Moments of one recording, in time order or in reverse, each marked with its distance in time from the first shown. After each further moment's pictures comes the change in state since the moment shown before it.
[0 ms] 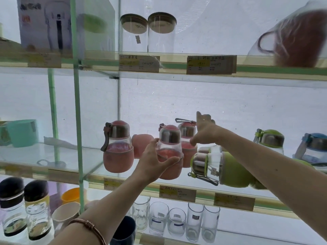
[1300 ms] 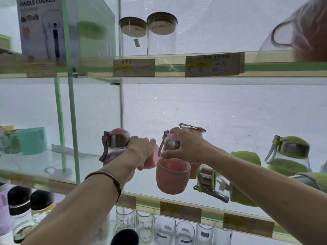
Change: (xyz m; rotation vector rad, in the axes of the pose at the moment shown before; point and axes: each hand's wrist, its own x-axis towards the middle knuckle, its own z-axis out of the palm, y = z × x) left_hand 0.087 -0.006 -0.036 1.565 -0.381 -0.006; right_hand -0.003 -0.030 0.027 0.034 0.099 -0.399
